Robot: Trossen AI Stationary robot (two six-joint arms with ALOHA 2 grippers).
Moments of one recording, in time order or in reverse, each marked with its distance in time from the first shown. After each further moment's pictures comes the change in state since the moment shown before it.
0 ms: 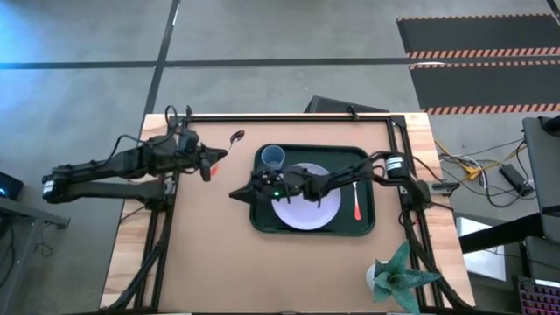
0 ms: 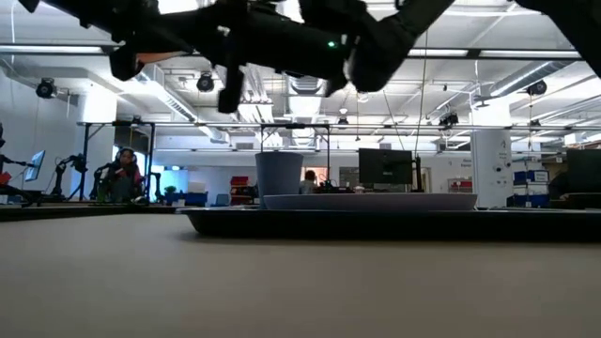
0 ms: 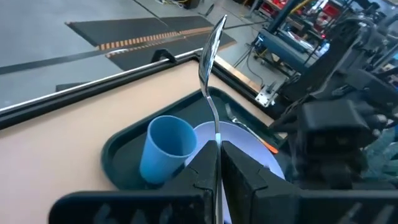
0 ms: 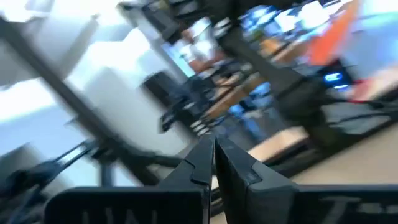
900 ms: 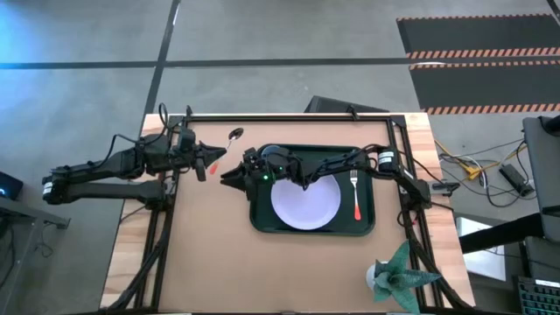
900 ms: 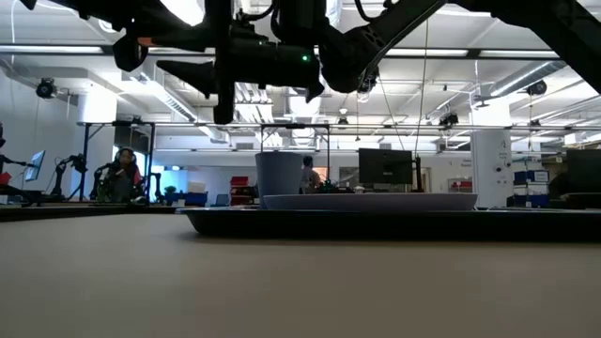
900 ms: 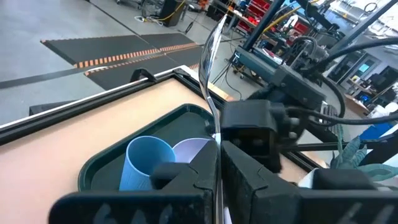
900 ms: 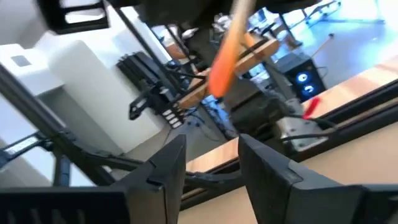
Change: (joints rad) left arm 0.000 -0.035 0.002 0.065 0.044 0.025; right arm -0.107 0.062 0.186 -0.231 -0.079 -0.123
